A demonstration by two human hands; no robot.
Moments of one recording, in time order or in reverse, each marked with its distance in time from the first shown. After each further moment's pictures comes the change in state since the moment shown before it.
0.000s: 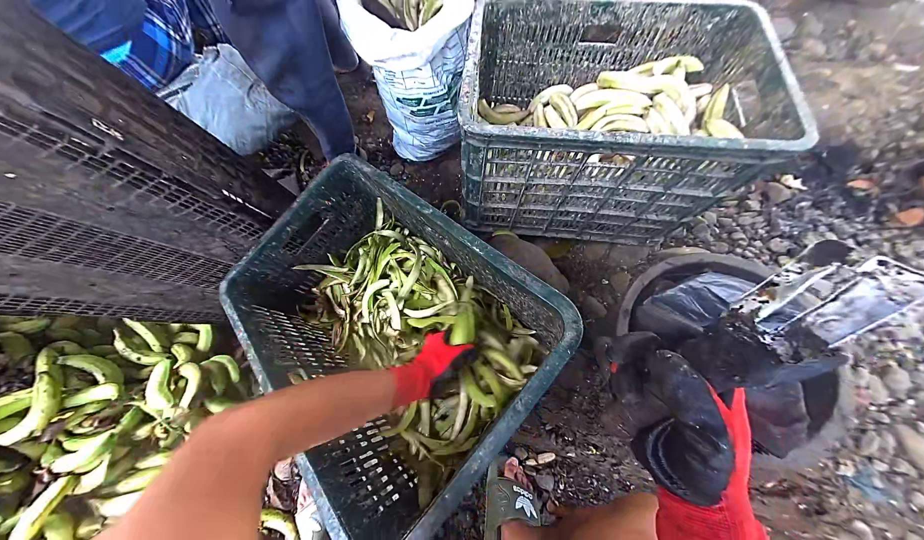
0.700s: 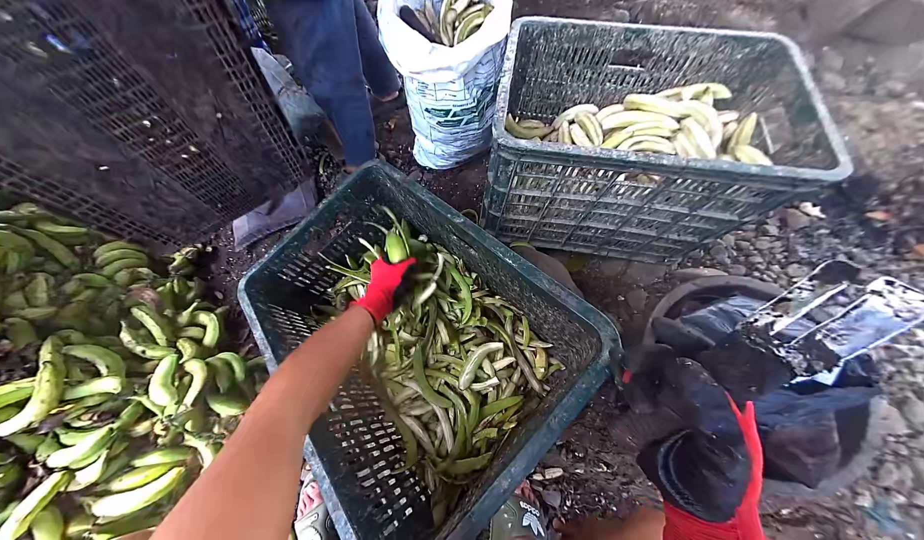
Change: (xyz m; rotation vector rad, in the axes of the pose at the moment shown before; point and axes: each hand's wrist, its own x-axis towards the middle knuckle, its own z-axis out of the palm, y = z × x) left_hand 0.104 0.019 -0.151 0.059 0.564 0.131; right_hand 0.007 0.018 0.013 -0.002 0.016 -0.028
